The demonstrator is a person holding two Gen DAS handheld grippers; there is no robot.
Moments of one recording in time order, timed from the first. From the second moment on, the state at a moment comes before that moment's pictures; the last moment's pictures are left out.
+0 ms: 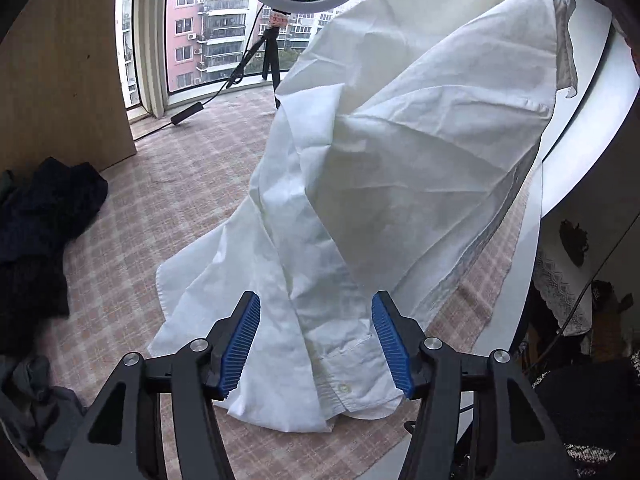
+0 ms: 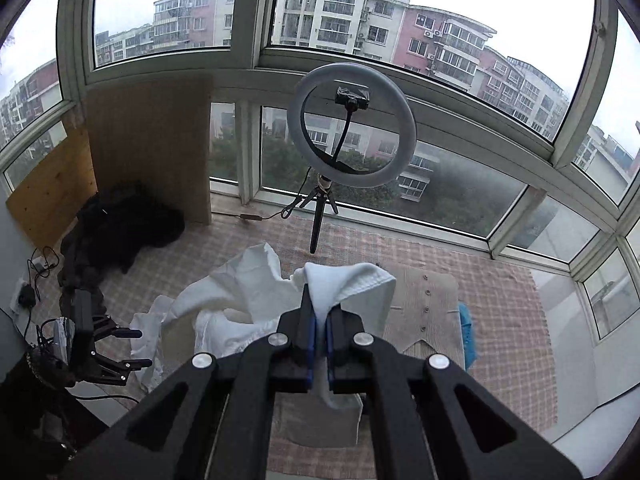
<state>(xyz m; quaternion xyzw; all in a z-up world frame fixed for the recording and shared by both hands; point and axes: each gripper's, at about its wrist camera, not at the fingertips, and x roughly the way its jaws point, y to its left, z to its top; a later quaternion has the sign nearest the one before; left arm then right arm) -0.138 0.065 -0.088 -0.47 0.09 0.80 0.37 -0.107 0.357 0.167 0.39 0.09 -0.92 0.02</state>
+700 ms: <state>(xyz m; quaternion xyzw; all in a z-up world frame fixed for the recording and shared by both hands) -0.157 0.105 -0.099 -0.53 0.08 0.77 0.33 -0.114 0.386 0.140 0.41 0.05 -0.91 0.01</state>
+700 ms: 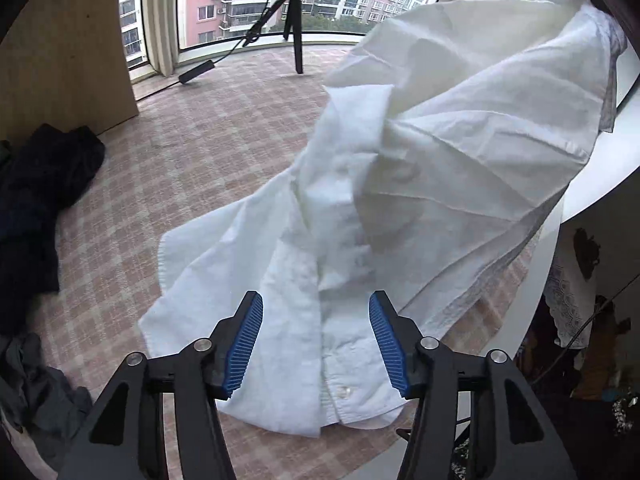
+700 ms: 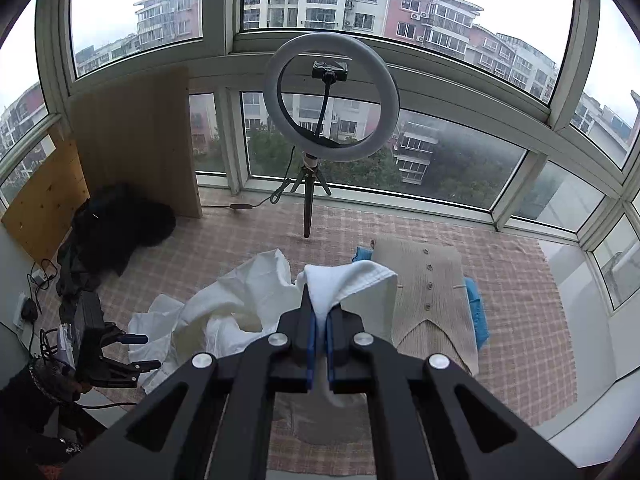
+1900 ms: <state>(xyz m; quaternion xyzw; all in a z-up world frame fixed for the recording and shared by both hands) -0.222 -0.070 -0.104 -0.57 0.01 0.76 0.31 -0.120 0.393 0.138 0.41 0.05 -0.91 0.01</state>
